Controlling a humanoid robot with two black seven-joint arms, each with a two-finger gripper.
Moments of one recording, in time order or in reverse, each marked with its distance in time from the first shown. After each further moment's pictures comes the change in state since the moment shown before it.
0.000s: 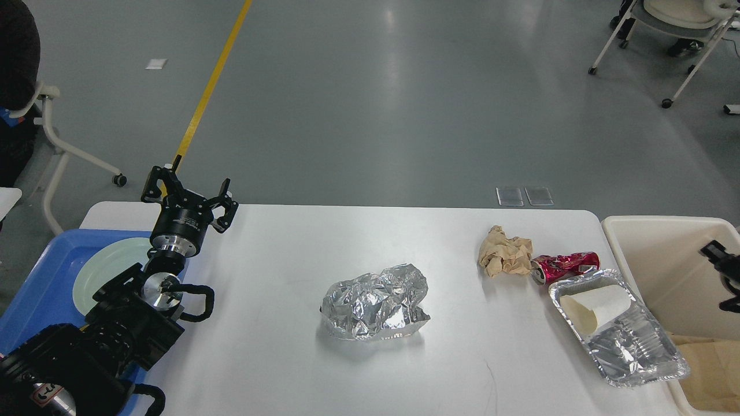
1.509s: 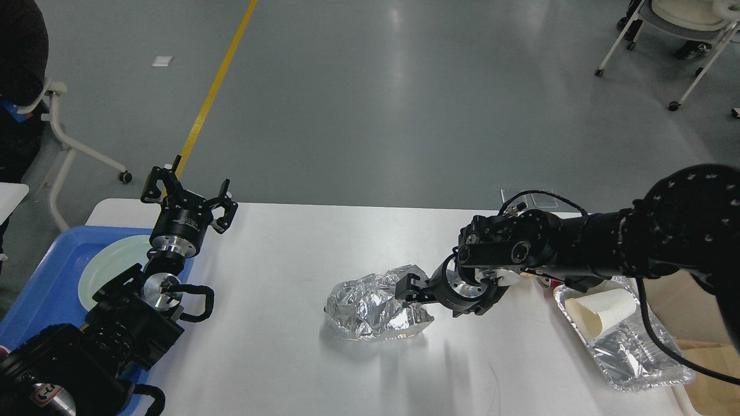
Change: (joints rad) left arm 0.000 0.000 0.000 0.000 0.000 0.001 0.000; right arm 0.382 0.590 -0.128 0.550 0.085 0.217 -0.011
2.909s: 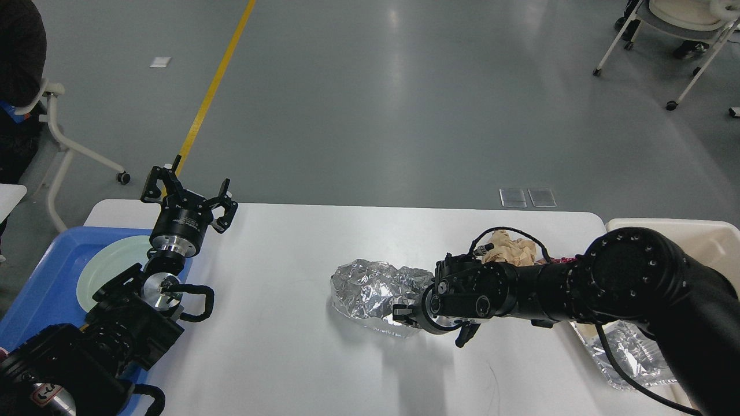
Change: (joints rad) left arm 0.000 0.000 0.000 0.000 0.000 -0.001 0.000; right arm -0.118 0.068 0.022 -0.076 -0.146 -0.080 -0.010
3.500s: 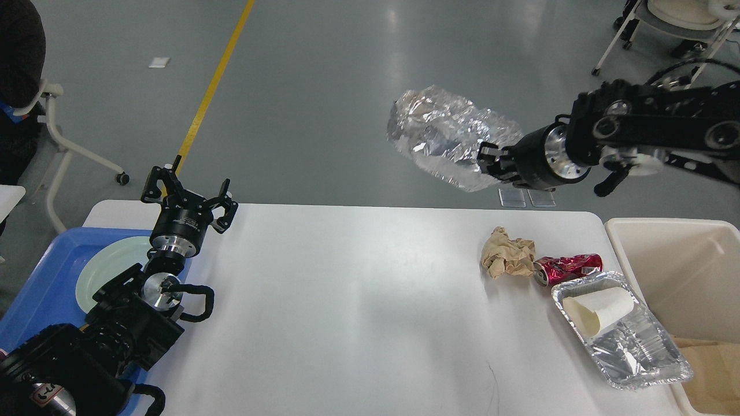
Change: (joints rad) left arm 0.000 0.000 0.000 0.000 0.000 0.001 0.000; right arm 0.529 -0.665 0.150 0.420 0.010 0.079 0.002
